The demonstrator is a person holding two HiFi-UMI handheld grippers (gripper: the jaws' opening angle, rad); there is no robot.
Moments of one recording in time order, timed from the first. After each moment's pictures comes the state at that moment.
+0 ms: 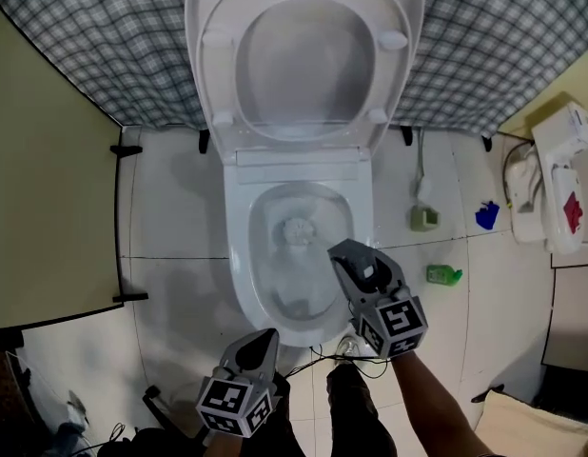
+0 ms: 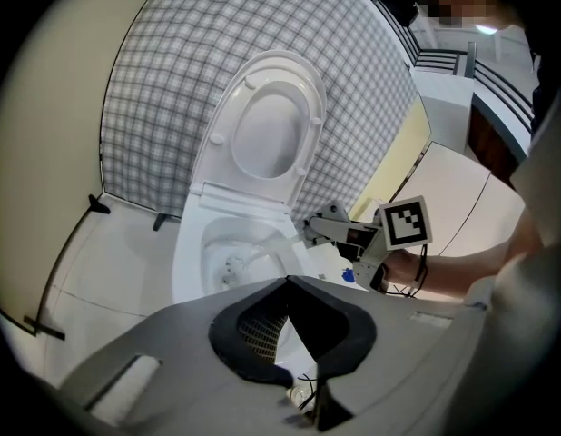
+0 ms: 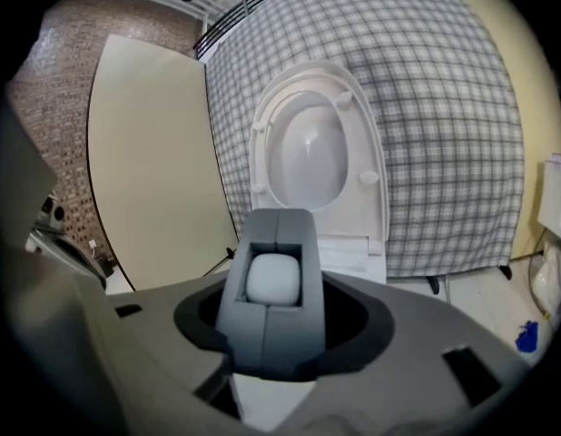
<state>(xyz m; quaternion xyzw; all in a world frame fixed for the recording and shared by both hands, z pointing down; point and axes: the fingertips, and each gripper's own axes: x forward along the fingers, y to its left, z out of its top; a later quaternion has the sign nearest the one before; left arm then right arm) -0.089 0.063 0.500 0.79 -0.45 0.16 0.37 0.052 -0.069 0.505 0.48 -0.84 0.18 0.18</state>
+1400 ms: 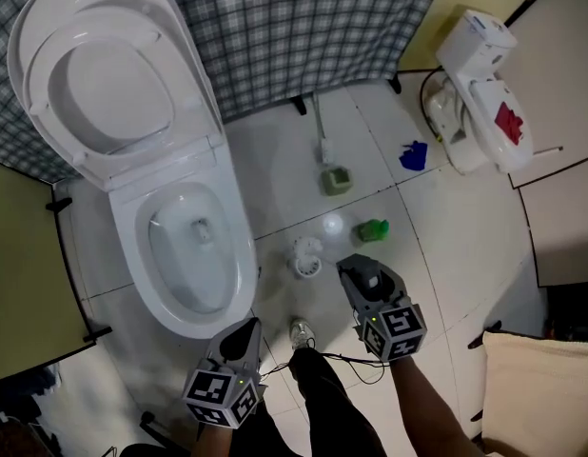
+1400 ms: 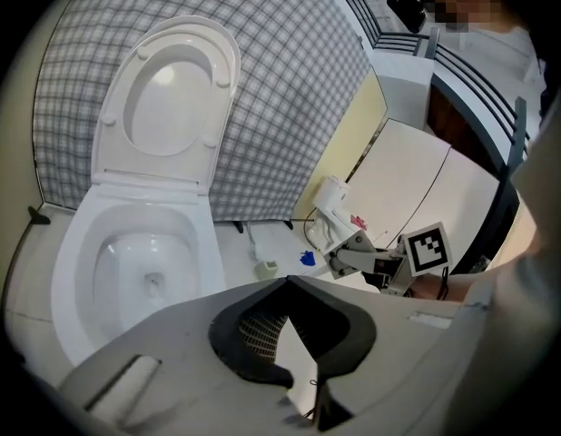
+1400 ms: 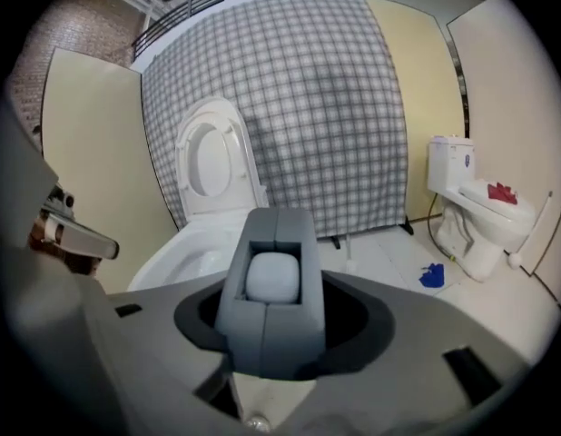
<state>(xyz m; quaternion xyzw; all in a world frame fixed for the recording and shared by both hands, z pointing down) 0.112 0.105 0.488 0.85 -0.34 0.19 0.34 0.328 0.086 0.522 0.63 -0.71 0.25 0.19</state>
